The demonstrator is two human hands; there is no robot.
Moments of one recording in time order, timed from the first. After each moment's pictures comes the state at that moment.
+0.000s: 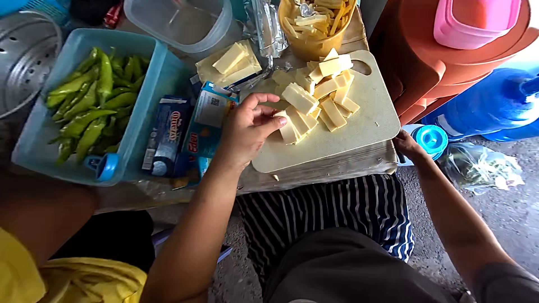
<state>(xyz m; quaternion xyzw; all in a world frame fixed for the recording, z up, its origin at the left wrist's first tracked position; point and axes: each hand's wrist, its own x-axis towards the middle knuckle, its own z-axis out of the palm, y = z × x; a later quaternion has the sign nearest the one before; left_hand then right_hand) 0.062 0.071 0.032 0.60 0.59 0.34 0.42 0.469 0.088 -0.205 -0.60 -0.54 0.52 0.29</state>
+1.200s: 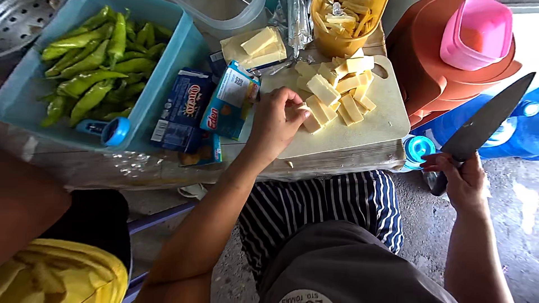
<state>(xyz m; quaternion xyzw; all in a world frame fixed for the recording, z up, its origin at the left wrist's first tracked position) 0.063 0.058 0.022 0.70 0.60 0.30 0.25 0.455 -0.025 -0.059 -0.58 -0.60 0.33 0.44</state>
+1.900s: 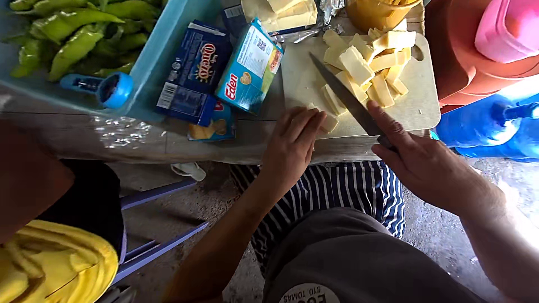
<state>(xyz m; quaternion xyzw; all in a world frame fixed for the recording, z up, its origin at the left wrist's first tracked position) 0.051 -0.015 -0.031 0.78 0.50 0.37 0.02 0.293 -0.001 0.052 -0.45 -0.87 0.17 0.08</state>
